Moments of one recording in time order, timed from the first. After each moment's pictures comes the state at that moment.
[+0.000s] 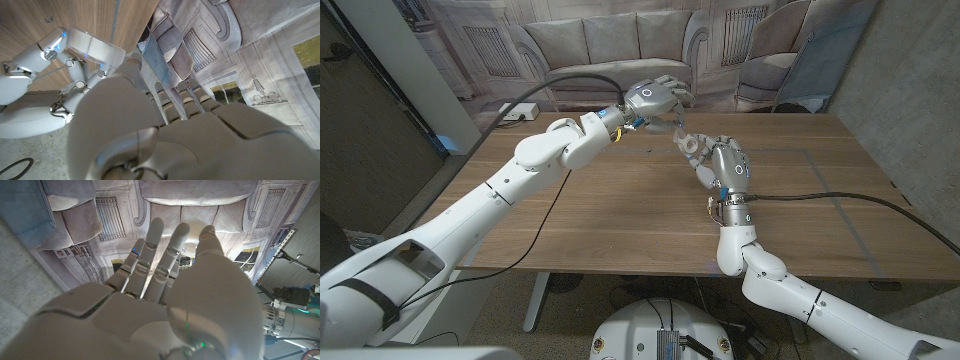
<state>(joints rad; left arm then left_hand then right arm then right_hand) 0.58 0.68 0.61 -1.88 0.99 -0.22 0.04 1.07 0.08 0.41 -0.11 0.18 1.07 -0.15 0.46 0.19 0.40 -0.21 0.30 0.24 0.18 -0.04 0.28 0.27 0.03 -0.01 0.52 0.20 -0.96 -0.63 -0.82 -1.80 -0.63 -0.38 -1.02 1.14 0.08 0.12 -0.14 0.26 0.76 -0.05 0.30 0.19 1.05 -0.15 0.78 0.54 0.83 -0.10 0.82 0.79 0.28 -0.04 0.67 0.39</state>
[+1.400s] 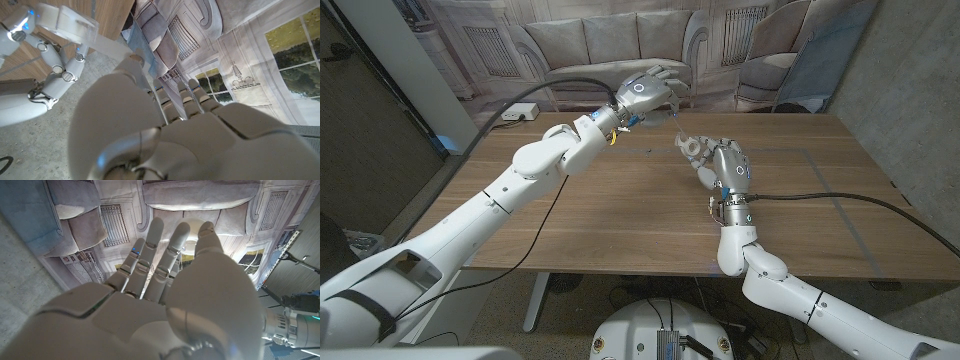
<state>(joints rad) 0.63 0.68 0.57 -1.90 1.03 -0.16 0.17 1.11 0.06 0.43 -0.15 0.18 1.10 -0.10 0.49 0.22 0.47 -0.21 0.31 0.25 0.20 -0.04 0.28 0.26 0.03 -0.03 0.53 0.20 -0.97 -0.63 -0.80 -1.81 -0.60 -0.38 -1.01 1.16 0.08 0.13 -0.14 0.26 0.76 -0.05 0.30 0.19 1.06 -0.15 0.78 0.55 0.83 -0.10 0.80 0.83 0.27 -0.04 0.70 0.39</state>
